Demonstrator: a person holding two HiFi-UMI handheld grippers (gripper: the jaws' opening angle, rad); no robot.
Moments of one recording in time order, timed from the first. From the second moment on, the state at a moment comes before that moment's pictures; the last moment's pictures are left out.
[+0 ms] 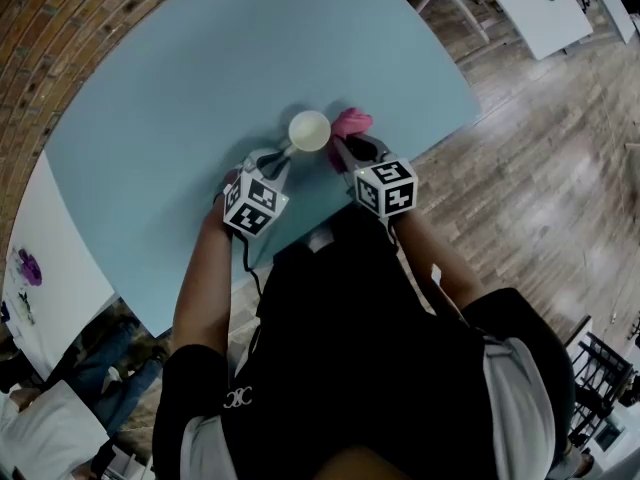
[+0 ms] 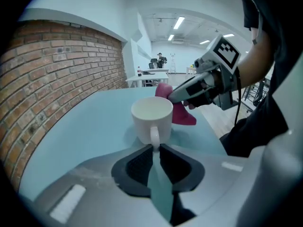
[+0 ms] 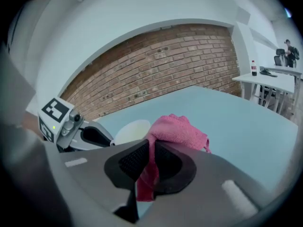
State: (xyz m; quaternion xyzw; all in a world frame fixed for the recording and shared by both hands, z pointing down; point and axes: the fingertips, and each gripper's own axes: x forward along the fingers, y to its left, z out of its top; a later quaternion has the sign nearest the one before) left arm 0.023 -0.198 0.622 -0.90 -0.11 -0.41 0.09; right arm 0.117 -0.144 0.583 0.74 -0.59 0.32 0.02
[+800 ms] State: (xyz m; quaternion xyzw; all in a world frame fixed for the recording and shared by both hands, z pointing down) left arm 0.056 -0.271 0.615 -0.88 0.08 -0.39 0.25; right arm 0.126 -0.185 0.608 0.58 -0.67 0.46 -0.10
